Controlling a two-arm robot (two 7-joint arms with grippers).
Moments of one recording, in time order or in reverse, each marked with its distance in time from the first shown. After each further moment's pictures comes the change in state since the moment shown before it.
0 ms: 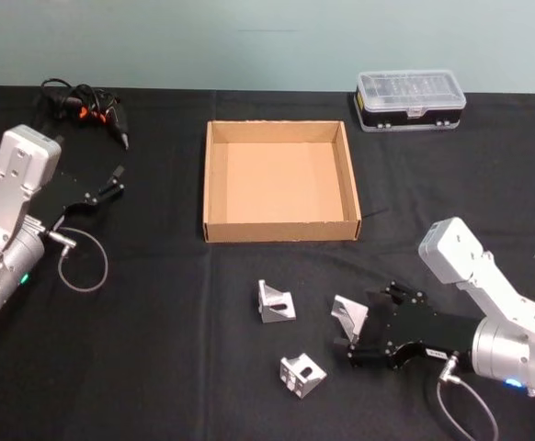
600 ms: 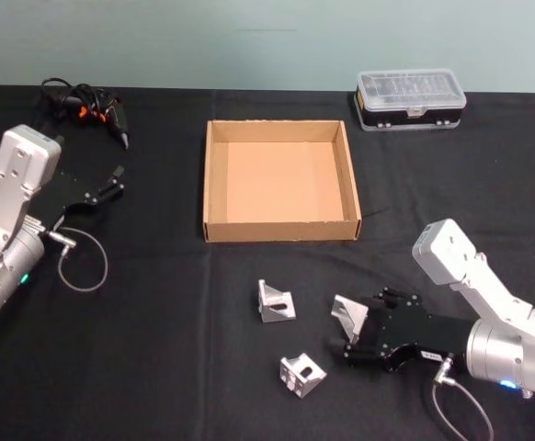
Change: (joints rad) left arm 0.000 0.000 0.000 0.000 0.000 0.000 0.000; right arm 0.015 -0.008 -0.018 0.012 0.004 0.010 0.001
